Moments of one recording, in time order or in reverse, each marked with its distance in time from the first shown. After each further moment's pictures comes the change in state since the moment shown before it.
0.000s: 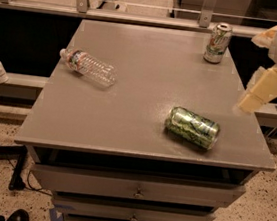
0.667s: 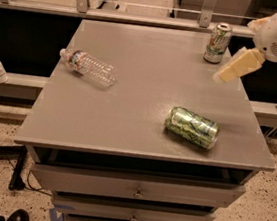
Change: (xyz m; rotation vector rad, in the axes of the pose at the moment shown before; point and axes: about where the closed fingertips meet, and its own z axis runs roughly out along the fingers) arm -0.012 -0.098 0.057 0.157 -0.235 0.139
